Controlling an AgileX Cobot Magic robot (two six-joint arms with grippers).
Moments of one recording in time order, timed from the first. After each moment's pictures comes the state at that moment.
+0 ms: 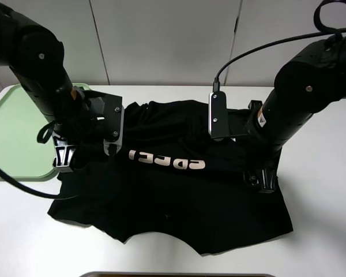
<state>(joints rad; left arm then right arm) -0.54 1.68 -0.98 0.19 0.67 0.82 0.60 1.62 -0.84 -0.18 0.66 -0.71</state>
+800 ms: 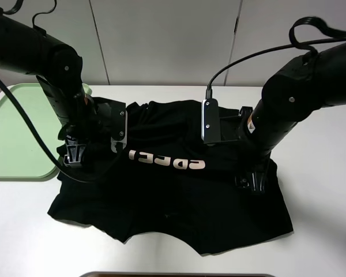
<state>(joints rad) -0.47 1.85 -1.07 0.20 0.62 0.84 0.60 1.71 -0.84 -0.18 0.57 -0.71</state>
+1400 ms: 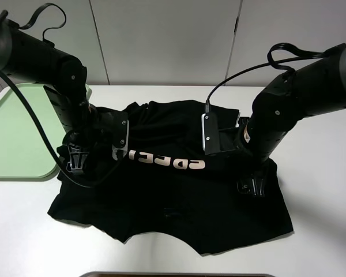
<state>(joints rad) -0.45 1.93 -1.07 0.14 0.60 0.93 0.55 1.80 -0.84 -0.24 0.53 -0.71</state>
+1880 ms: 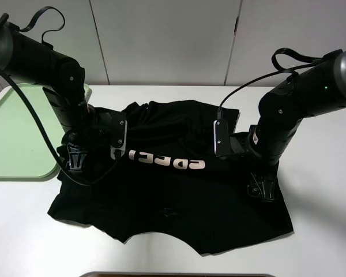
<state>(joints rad) -0.43 1.93 -1.07 0.13 0.57 0.95 0.48 1.85 -0.84 -0.19 0.56 -0.77</state>
